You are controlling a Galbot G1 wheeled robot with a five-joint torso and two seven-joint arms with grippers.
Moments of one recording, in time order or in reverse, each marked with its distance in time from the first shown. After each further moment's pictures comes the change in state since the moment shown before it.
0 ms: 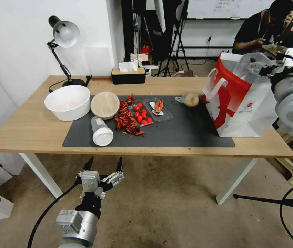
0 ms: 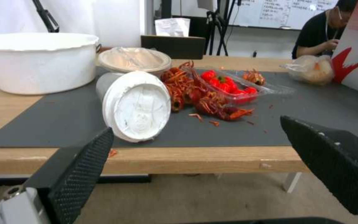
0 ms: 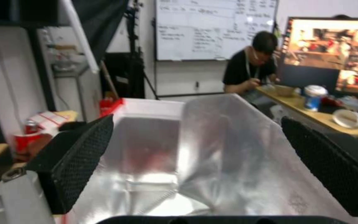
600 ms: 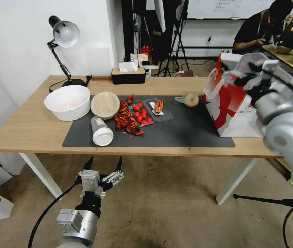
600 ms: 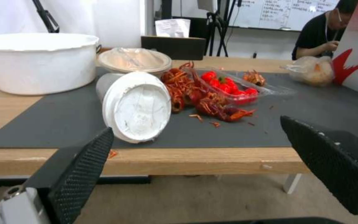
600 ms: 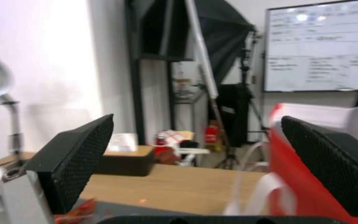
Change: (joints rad) left arm -0.007 0.000 0.000 0.006 -0.004 -0.004 0.000; right arm -0.243 0.011 0.006 0.112 -0.046 0.326 -0.375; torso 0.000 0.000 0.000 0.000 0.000
